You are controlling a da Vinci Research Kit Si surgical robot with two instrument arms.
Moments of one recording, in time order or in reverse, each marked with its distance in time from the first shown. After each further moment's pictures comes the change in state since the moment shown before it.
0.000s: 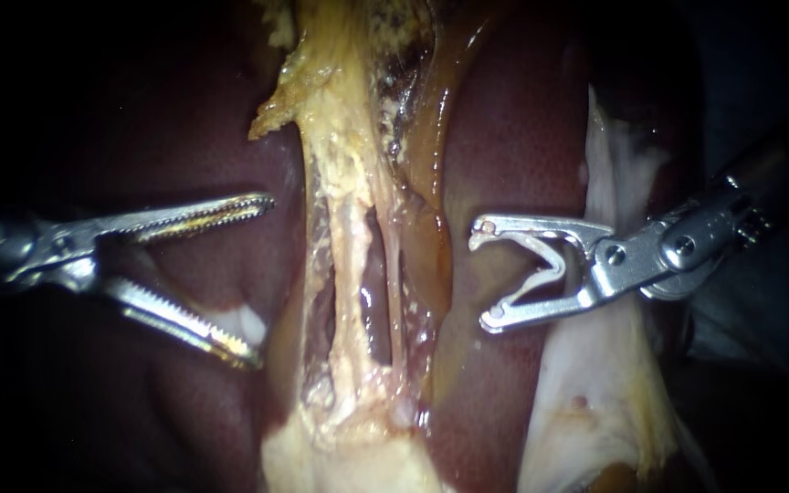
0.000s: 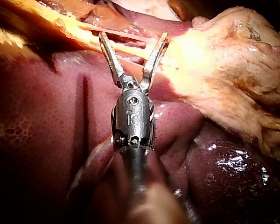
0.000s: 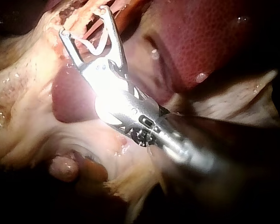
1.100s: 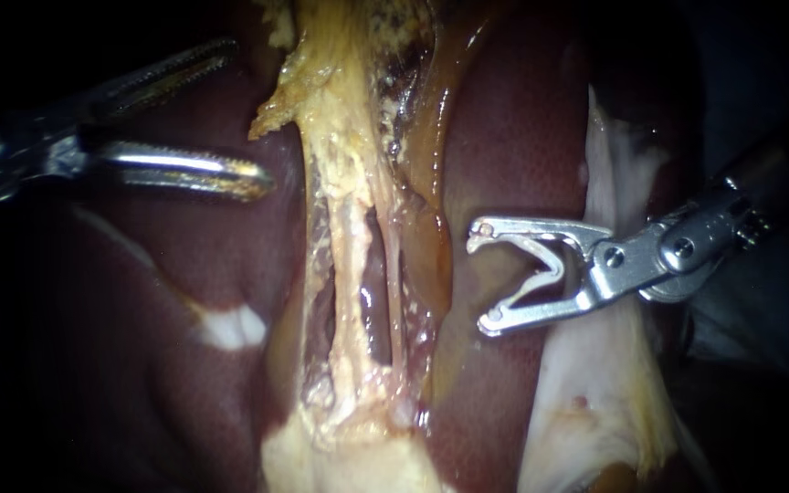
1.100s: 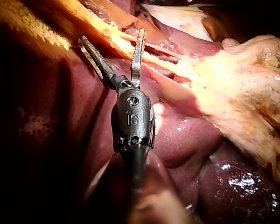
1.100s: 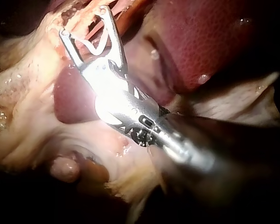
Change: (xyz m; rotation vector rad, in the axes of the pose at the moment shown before) right arm 0.000 0.000 0.000 0.000 0.003 0.001; left arm -0.005 0.007 -0.001 -0.373 0.007 -0.072
